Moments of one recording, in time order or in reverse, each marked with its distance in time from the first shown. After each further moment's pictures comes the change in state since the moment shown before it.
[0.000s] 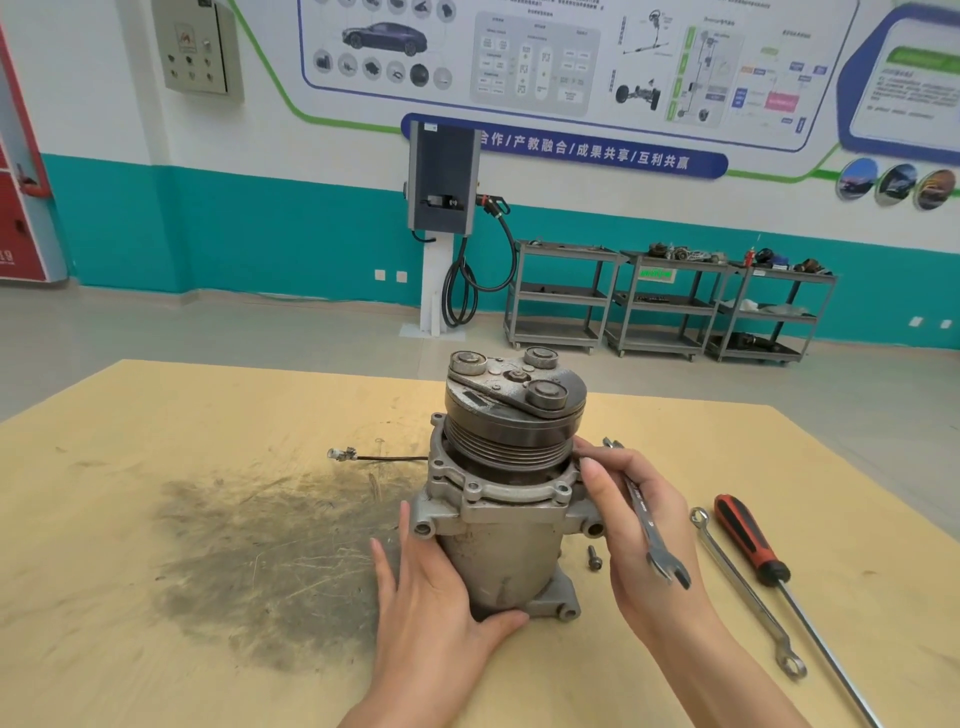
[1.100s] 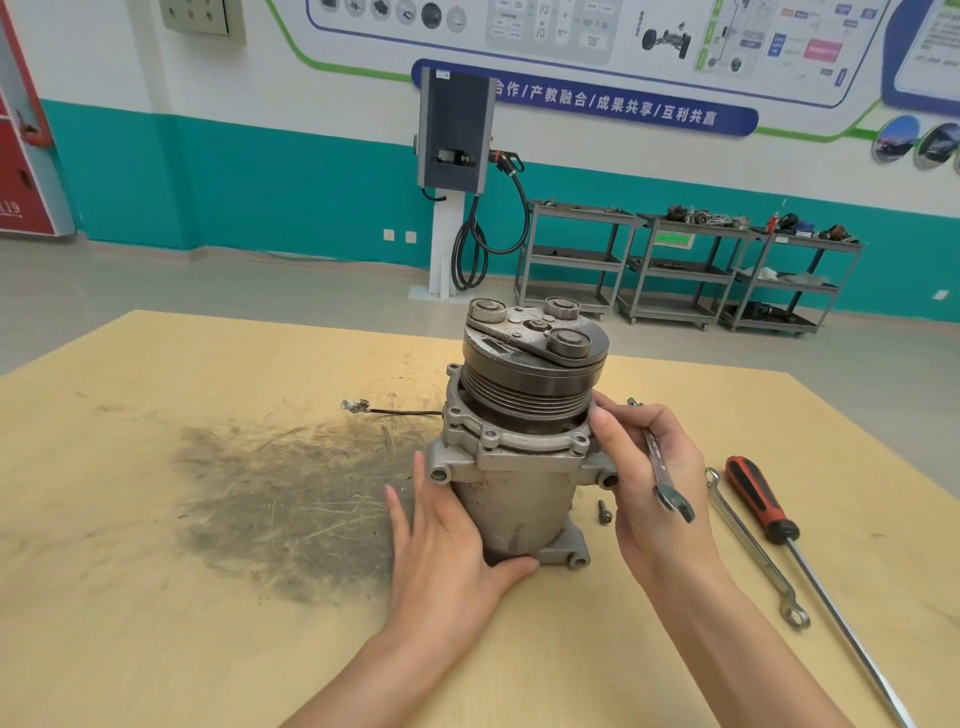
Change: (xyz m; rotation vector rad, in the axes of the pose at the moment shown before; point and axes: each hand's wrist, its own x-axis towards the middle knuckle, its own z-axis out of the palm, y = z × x) left_hand -0.005 0.002 -0.003 -0.081 0.052 0.034; right_hand -0.001 -0.002 0.008 0.066 0.114 0.115
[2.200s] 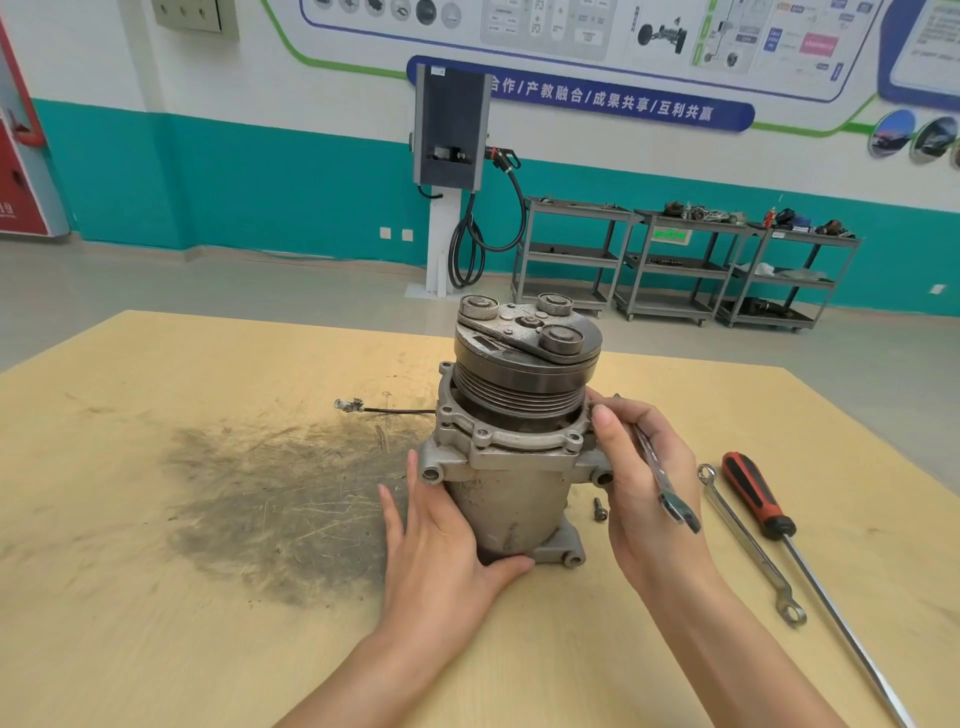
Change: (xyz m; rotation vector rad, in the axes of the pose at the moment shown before) left_hand 0.000 -0.002 0.002 0.026 -0.001 -0.003; right_hand -0.003 0.003 -0.001 -0.015 -0.036 -0.052
